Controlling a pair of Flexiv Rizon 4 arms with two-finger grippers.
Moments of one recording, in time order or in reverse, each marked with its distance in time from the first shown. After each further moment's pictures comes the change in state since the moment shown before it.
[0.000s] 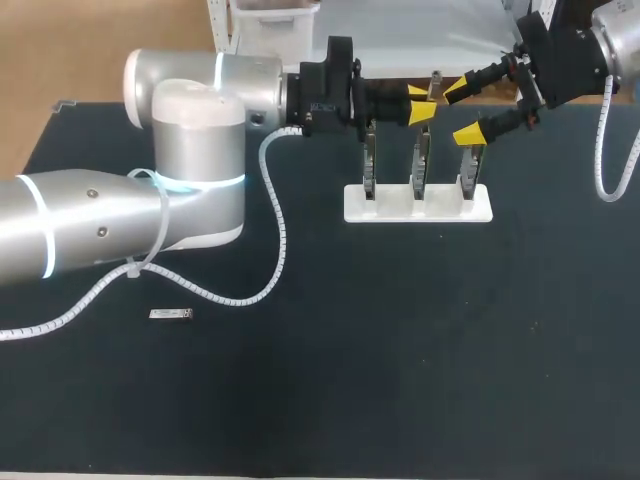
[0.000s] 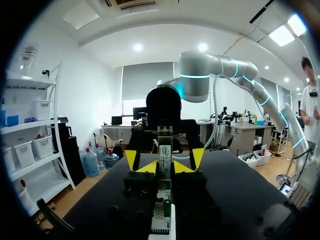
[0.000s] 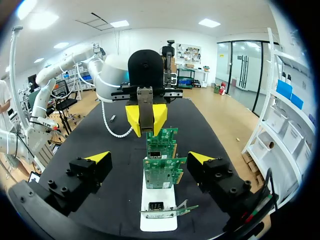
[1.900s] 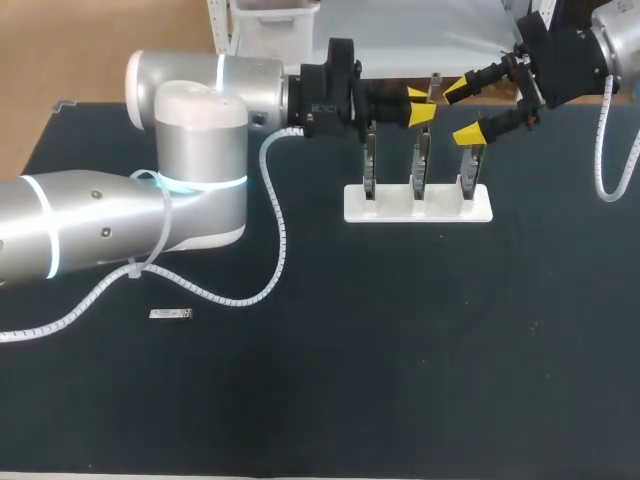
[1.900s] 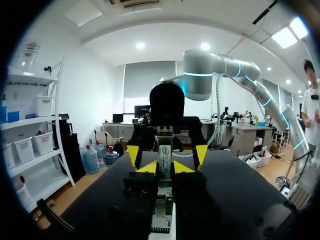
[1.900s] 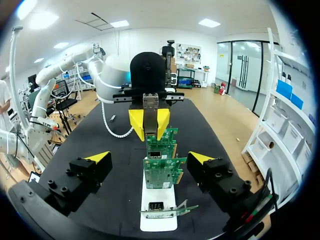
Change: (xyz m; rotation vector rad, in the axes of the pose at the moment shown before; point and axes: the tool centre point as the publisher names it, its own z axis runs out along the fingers) left arm 0.007 0.004 0.001 -0.010 0.011 -0.023; right arm 0.000 0.000 0.000 0.000 0.000 0.000
